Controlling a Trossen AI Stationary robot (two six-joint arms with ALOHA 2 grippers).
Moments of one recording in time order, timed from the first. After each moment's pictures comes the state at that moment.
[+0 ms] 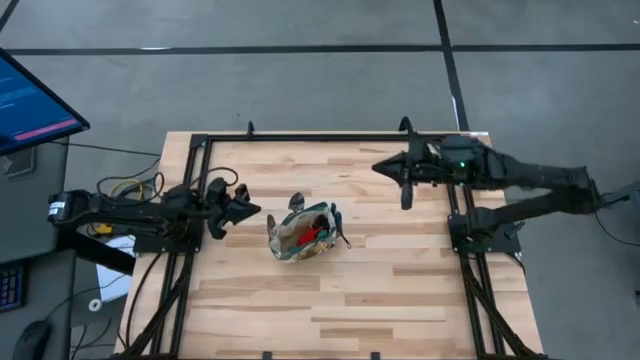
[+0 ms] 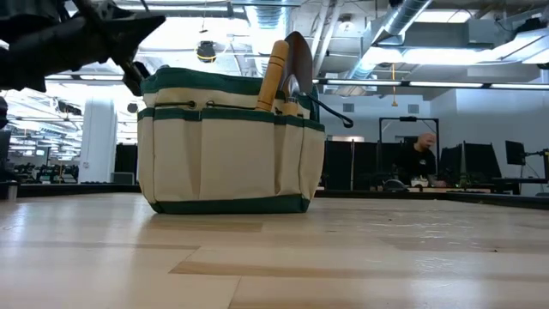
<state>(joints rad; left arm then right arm) 0.07 0.49 0.01 0.99 0.18 -0.61 -0.05 1.04 1.18 -0.40 0.13 0.10</state>
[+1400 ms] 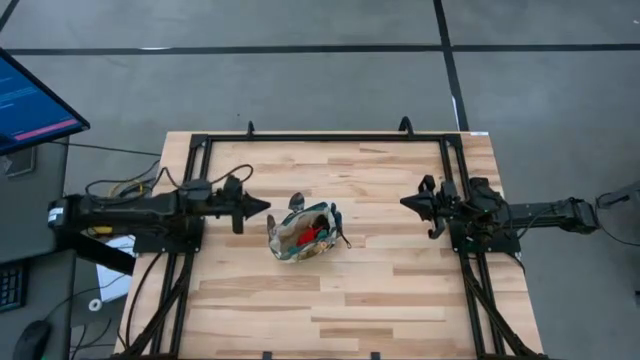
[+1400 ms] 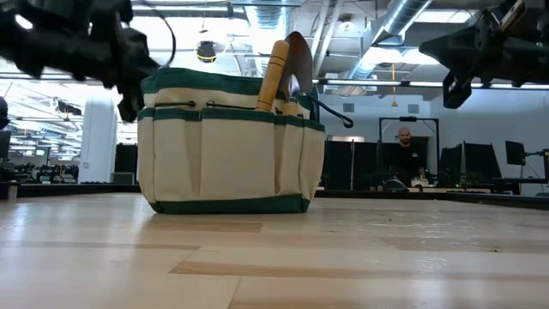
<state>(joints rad) 0.16 0.44 0.17 0.30 0.09 -0.57 -0.02 0.25 0.01 0.44 0.08 0.33</state>
